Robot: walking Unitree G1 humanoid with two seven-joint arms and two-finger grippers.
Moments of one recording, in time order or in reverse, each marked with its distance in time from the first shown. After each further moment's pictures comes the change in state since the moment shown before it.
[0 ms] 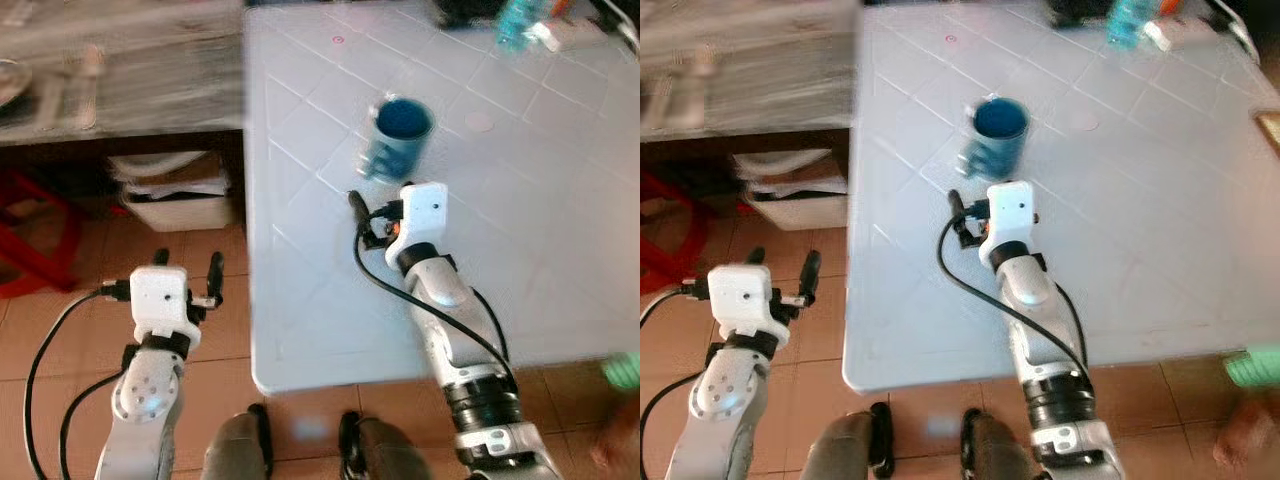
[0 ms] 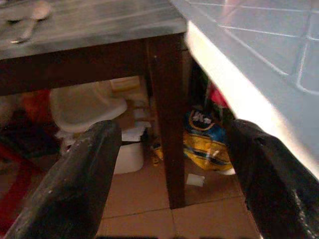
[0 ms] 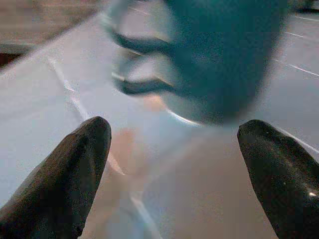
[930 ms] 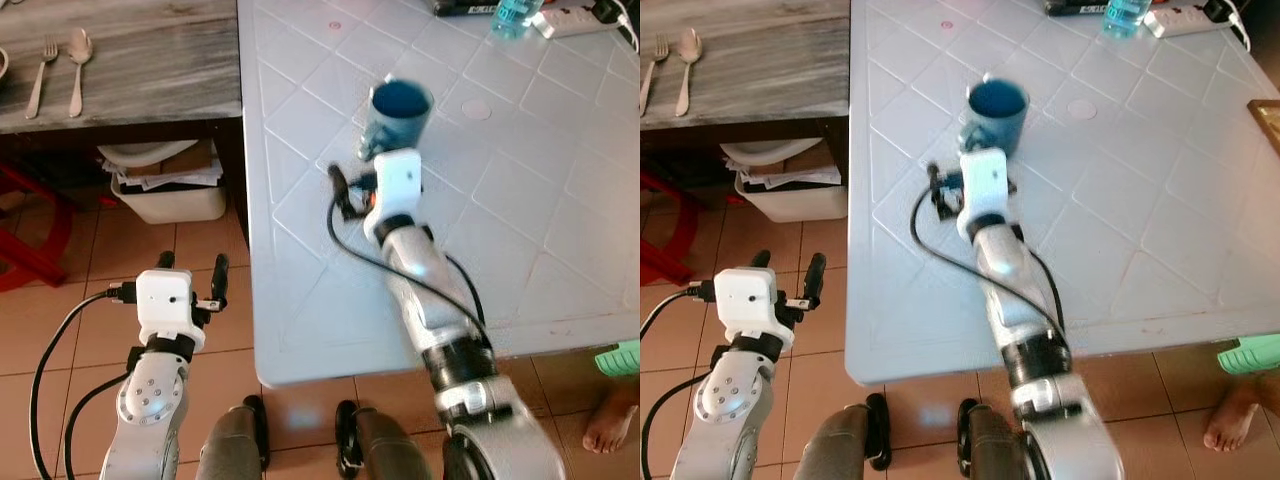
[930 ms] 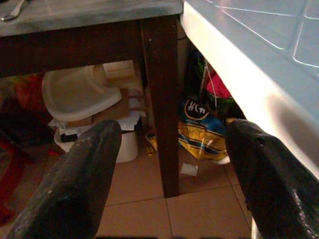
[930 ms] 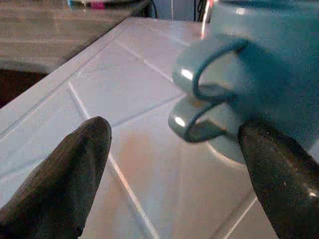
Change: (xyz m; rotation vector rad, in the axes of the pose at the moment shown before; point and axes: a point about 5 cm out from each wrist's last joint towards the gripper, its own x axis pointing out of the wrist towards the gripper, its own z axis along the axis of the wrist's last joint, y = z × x) left arm -0.006 -0.004 -0.005 -0.003 0.025 -0.006; right arm 0.037 0.025 0.027 -0.040 -0.076 0.021
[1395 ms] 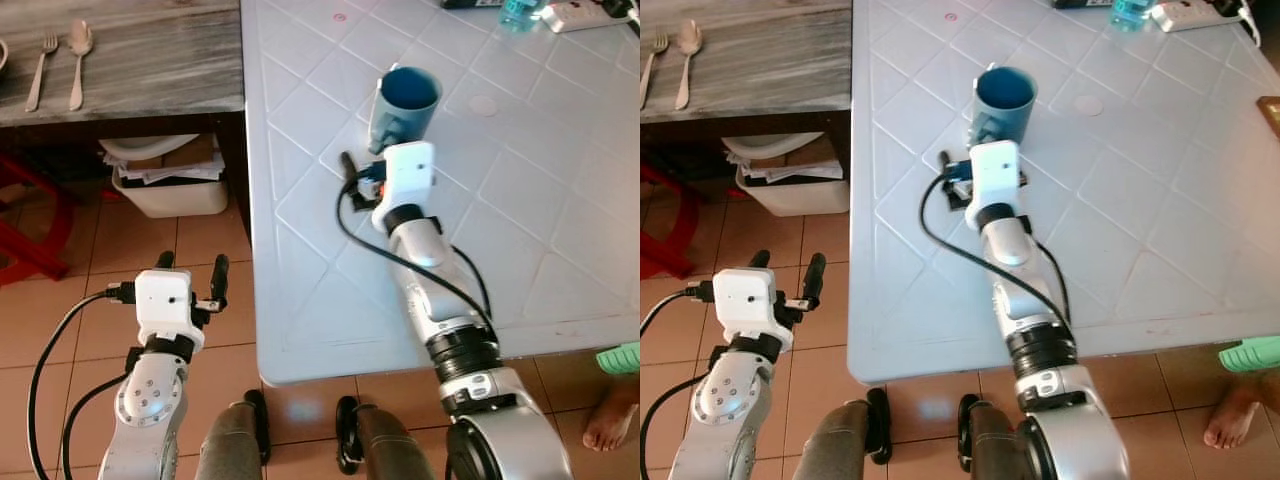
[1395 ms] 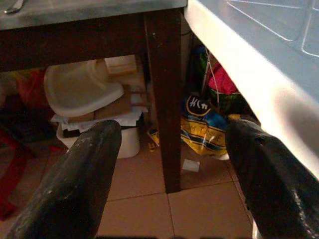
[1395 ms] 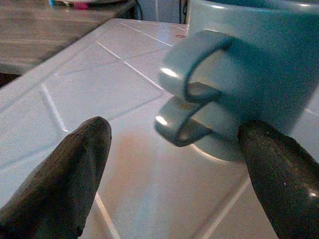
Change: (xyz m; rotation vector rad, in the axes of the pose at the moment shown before) left arm -0.001 0.000 0.002 0.003 -0.001 -0.002; right arm 0.002 -0.022 0.001 -0.033 -0.018 -0.072
